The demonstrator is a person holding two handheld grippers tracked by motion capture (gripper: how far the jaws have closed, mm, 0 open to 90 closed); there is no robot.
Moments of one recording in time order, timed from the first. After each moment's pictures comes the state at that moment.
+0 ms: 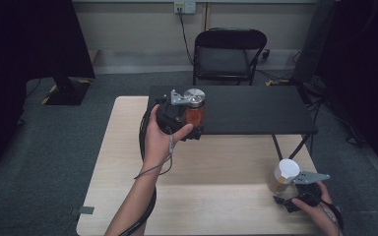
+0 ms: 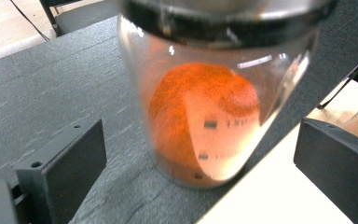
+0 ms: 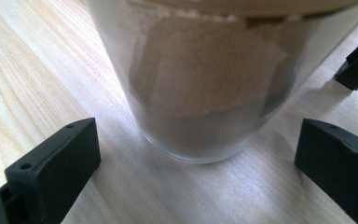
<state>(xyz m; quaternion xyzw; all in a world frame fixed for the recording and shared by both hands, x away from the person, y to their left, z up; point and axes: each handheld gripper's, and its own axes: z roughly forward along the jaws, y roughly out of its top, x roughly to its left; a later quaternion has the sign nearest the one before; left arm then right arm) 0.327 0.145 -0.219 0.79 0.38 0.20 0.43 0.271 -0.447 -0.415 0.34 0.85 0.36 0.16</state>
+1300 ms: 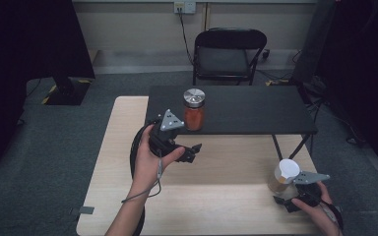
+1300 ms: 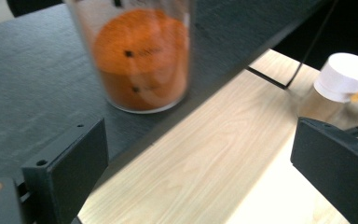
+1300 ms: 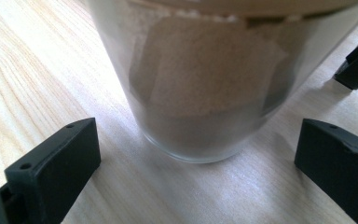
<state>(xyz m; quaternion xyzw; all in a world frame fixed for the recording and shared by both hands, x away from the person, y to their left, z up) 0.288 0.169 -0.247 0.80 0.33 0.19 0.46 0.270 -0.447 -0.415 0.34 0.85 0.36 0.16</state>
